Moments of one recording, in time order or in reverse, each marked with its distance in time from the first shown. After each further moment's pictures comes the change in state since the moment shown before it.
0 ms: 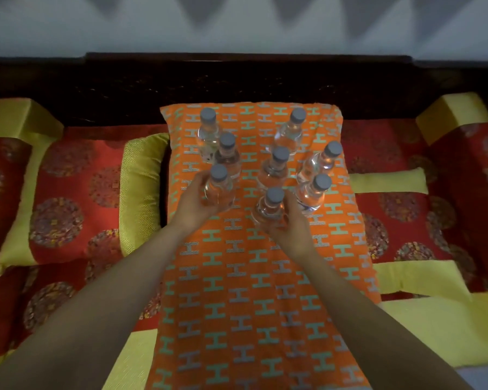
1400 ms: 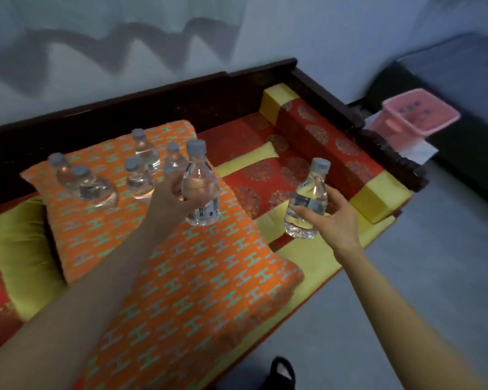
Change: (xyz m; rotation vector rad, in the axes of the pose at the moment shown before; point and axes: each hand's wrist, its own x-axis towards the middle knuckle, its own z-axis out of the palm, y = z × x) left_hand -0.118 0.186 0.111 -0.227 -0.312 0.299; right_hand -0.243 -0.016 -0.242 0.112 0.743 0.264
